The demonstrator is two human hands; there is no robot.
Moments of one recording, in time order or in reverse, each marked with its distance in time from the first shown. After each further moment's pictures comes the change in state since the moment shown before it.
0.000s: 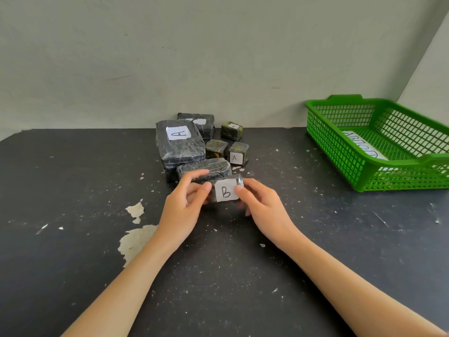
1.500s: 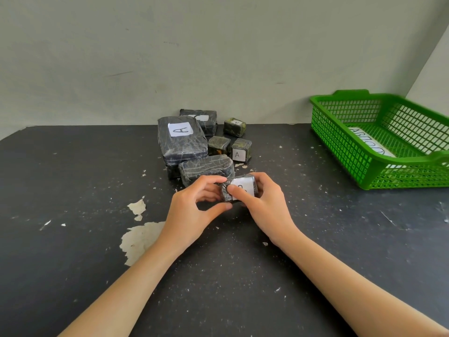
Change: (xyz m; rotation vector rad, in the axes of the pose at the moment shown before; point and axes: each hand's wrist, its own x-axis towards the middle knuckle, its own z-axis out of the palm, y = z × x) left_hand -0.008 0.006 0.005 0.201 -0.036 0.251; right_hand 0.004 -0.004 0.007 0.016 0.163 0.085
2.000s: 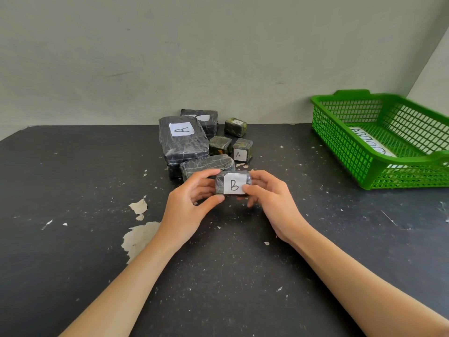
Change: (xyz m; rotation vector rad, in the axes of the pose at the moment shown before) left_hand 0.004 -0.006 -0.006 -0.202 0.002 -0.158; right_hand 0.005 -0.002 -0.012 0.263 -0.121 0.049
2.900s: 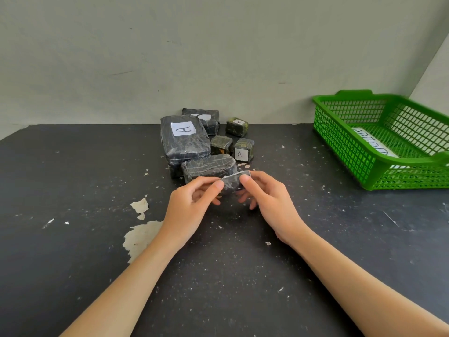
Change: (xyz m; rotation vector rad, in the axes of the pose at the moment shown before) left_hand 0.001 0.004 0.004 0.034 0.042 -0.052; right_hand -0.001 0.003 0.005 -0.114 -0.005 -0.089
